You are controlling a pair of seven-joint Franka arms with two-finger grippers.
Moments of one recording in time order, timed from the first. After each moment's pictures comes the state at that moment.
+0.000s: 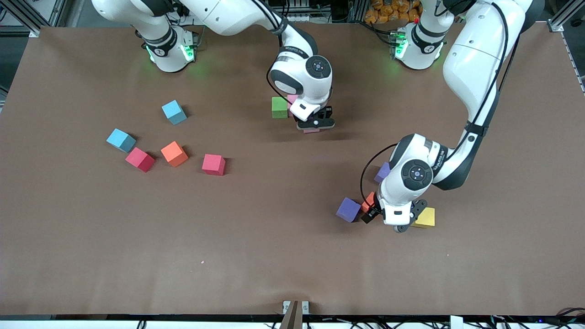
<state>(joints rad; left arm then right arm) -0.11 0.75 -0.31 -1.53 0.24 2.28 -1.28 0.82 0.72 0.26 -1.62 -0.18 2.28 1.07</state>
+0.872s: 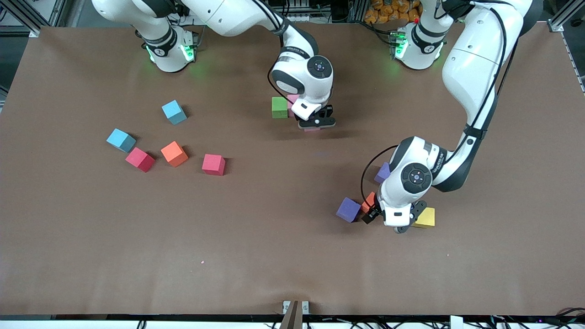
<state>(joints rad) -0.11 0.77 -0.31 -1.53 0.24 2.28 -1.28 0.83 0.74 0.26 -1.62 -0.18 2.28 1.07</state>
